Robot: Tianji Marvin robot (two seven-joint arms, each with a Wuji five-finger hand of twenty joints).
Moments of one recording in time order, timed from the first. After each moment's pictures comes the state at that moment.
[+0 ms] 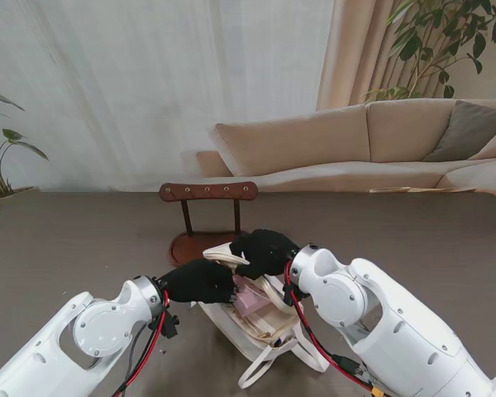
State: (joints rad) left arm 1.54 -1.04 -1.15 -1.70 0.36 -0.22 -0.32; right arm -1.24 -1.07 0.87 -1.66 -0.57 -0.03 0.24; left_hand 0.79 -0.47 0.68 -0.14 0.83 0.27 0.85 0.62 1.13 0.33 0.30 0.52 1.08 0.43 0.59 1.34 0.48 0.46 1.46 0.87; right_hand 0.54 -0.64 1.25 -0.36 0.80 0.03 1.15 0.25 1.32 0.00 0.78 0.68 1.29 0.05 1.19 0.68 0.70 0.23 1.33 0.49
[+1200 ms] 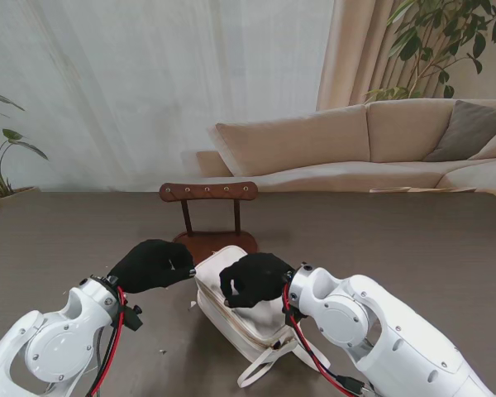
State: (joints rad) left arm 1.77 -1.07 -1.43 -1.88 0.54 -0.23 -0.13; right arm -1.29 -1.05 0.85 -1.66 -0.65 -0.20 0.24; left_hand 0.77 -0.45 0.66 -0.14 0.83 0.23 0.71 0.58 1.10 0.35 0.35 0.66 1.10 0.43 0.68 1.39 0.50 0.48 1.48 0.88; right_hand 0.19 -0.55 1.18 -0.14 0.75 -0.07 0.89 0.40 1.06 0.04 0.77 0.62 1.24 0.10 0.73 0.58 0.70 0.26 1.27 0.52
